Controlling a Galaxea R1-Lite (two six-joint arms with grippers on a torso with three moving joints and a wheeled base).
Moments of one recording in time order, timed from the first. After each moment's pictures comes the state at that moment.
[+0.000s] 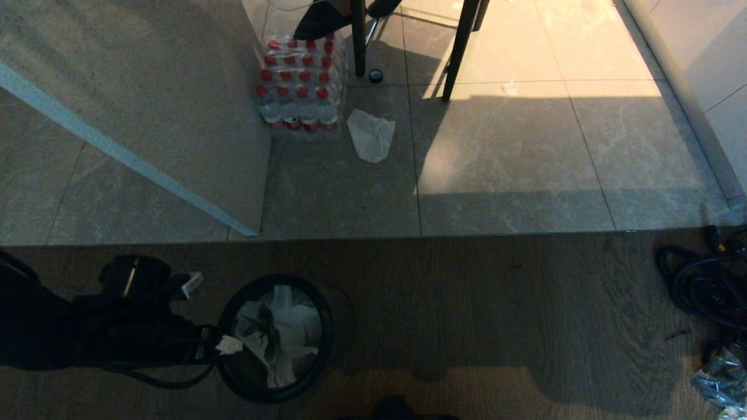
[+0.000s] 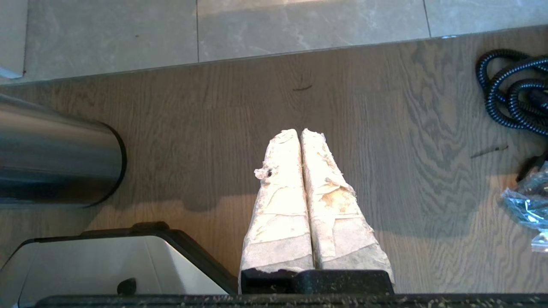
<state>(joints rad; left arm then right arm) 0.05 1.84 -0.58 -0.26 -0.23 0.04 -0.01 0.00 -0.02 0.06 -0.01 0.06</state>
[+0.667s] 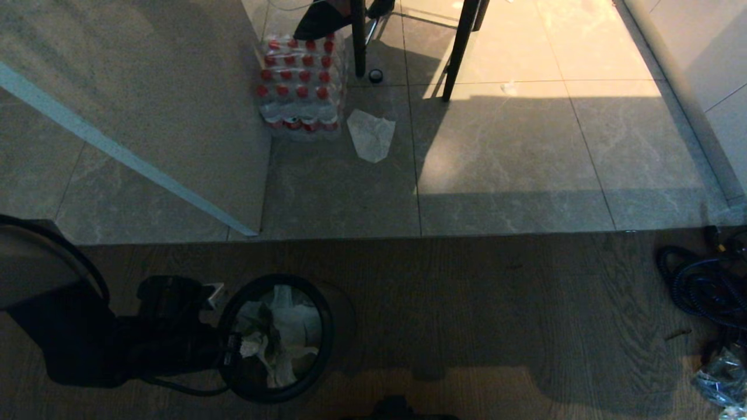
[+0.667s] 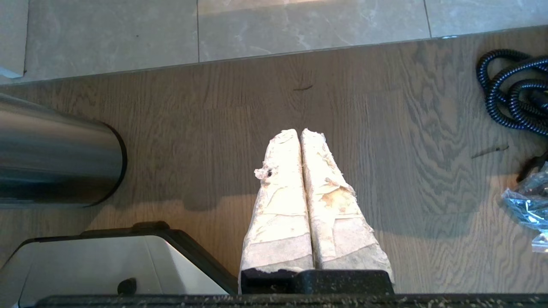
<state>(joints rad) -0.01 2.04 -0.50 -0.61 -0.22 -0.01 -0.01 0.00 -0.02 0.06 -0.01 0.06</state>
